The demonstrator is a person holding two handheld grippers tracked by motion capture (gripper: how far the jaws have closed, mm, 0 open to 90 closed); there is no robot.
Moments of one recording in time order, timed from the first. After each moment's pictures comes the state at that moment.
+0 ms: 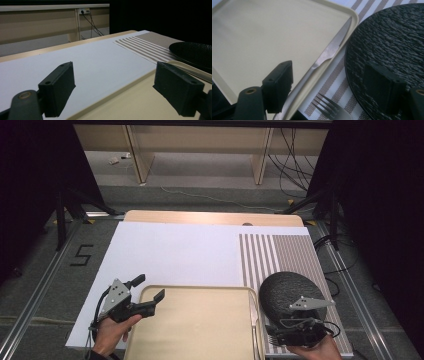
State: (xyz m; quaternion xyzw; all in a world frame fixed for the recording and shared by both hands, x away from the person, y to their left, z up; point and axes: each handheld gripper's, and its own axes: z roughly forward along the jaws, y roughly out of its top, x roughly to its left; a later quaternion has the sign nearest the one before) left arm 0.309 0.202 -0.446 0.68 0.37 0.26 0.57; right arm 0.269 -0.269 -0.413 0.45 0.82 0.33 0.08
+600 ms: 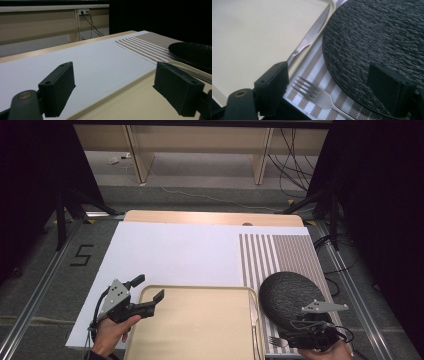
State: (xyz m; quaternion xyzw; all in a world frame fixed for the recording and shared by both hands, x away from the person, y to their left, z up) left arm 0.309 0.202 -0.445 0.68 0.37 0.26 0.57; right arm 0.260 -0.293 -0.415 0.49 0.81 0.30 0.10
